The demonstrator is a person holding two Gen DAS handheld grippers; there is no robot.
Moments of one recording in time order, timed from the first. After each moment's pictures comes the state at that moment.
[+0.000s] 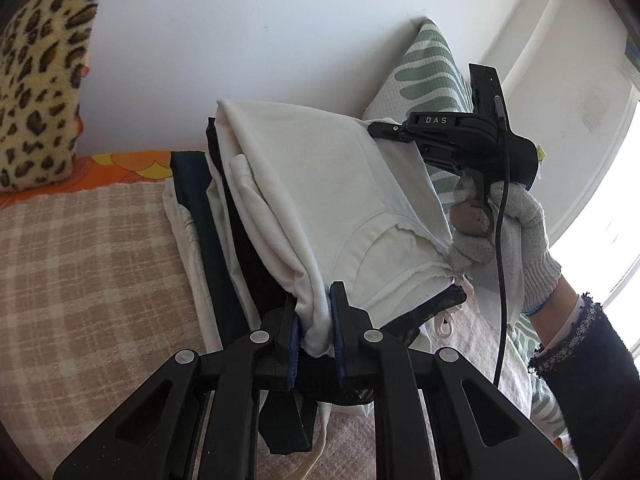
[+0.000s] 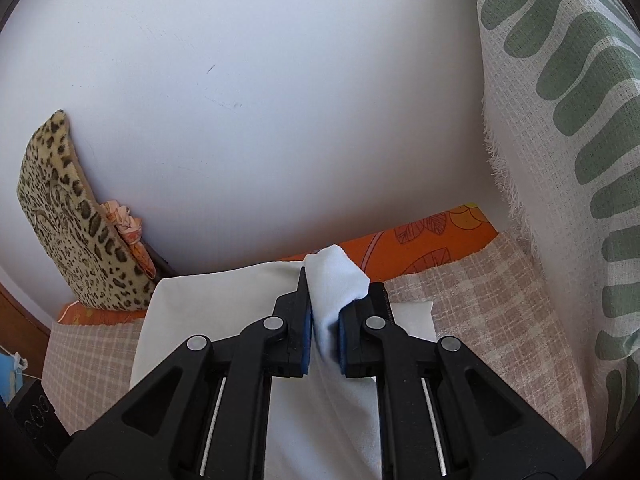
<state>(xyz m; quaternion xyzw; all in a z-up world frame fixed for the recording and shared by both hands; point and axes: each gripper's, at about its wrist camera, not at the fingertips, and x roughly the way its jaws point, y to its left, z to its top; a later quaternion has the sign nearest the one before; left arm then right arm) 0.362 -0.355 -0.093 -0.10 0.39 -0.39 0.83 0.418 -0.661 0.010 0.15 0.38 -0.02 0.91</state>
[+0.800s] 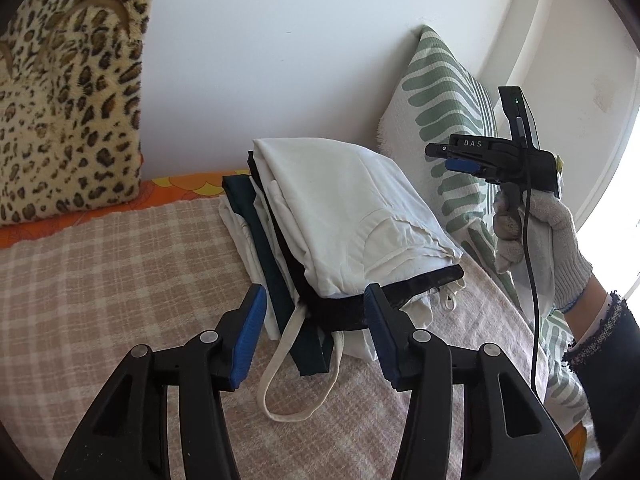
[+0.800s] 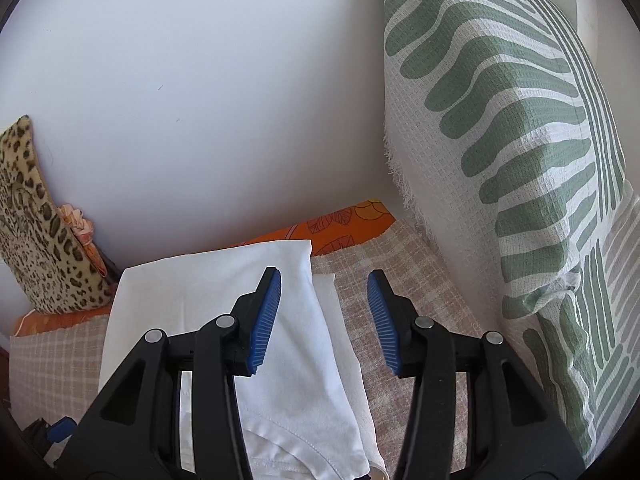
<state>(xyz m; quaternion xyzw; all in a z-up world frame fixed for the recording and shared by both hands) 0.313 -0.310 -0.048 -0.05 0.37 -0.34 0.86 0.355 -0.670 0.048 0.11 0.38 -0.15 0.91</state>
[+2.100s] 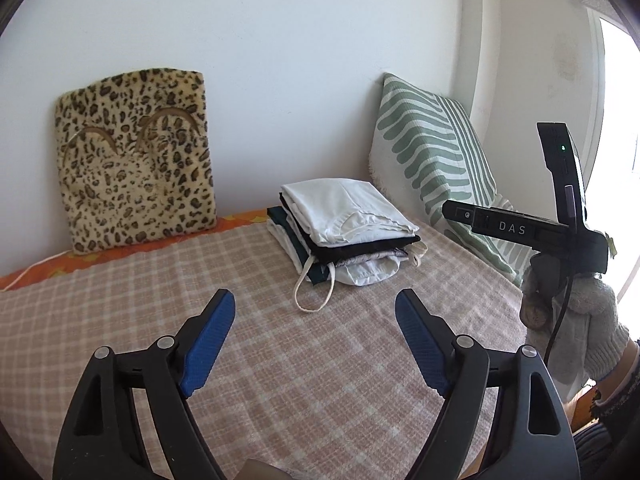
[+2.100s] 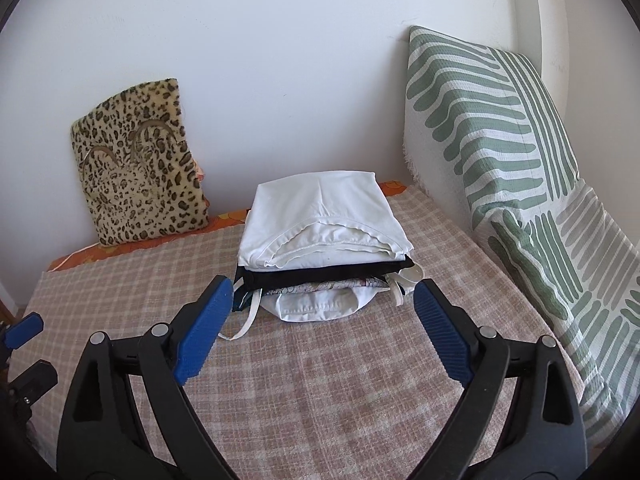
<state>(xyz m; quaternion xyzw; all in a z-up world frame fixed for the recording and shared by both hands) 0.128 -0.215 0.023 0.02 0.26 -0.29 0.92 0.115 -0.474 0.093 0.07 0.30 -0.13 0.94</state>
